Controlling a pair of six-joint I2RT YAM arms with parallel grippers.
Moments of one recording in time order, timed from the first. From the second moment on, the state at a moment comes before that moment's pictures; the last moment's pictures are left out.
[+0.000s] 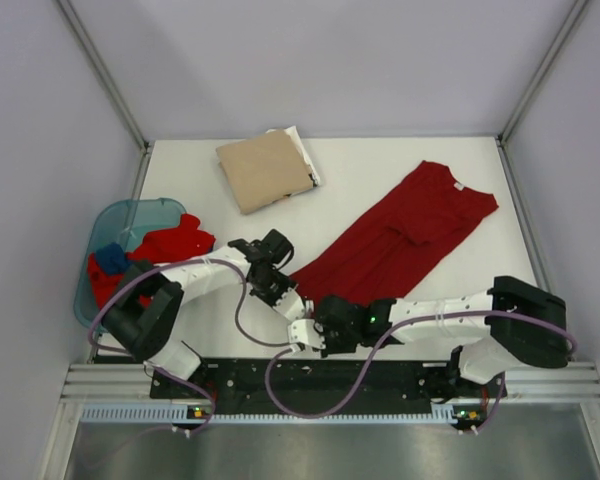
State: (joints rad) left arm -0.68 1.55 0.85 -0.68 0.28 1.57; right arm 1.29 1.47 0.70 -0.27 -0.08 -0.44
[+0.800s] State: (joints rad) left arm -0.73 1.98 1.72 -0.64 0.35 1.01; right arm 0.46 0.92 0.66 -0.30 -0.14 -0.25
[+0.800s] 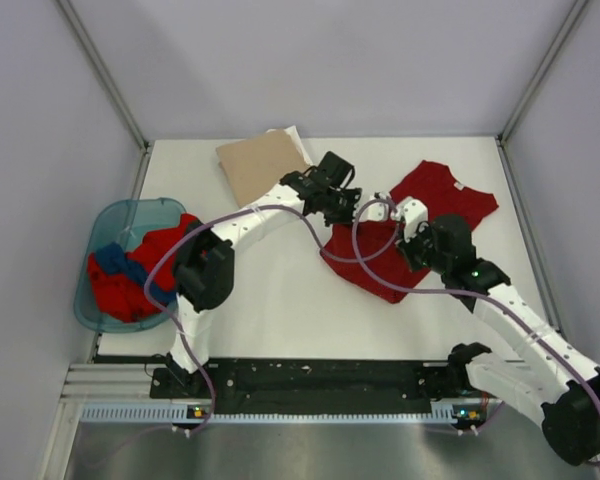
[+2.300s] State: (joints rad) left arm -0.78 2.52 2.20 -0.25 0.03 0.77; right arm 0.02 1.39 0.66 -0.02 -0.03 -0.29
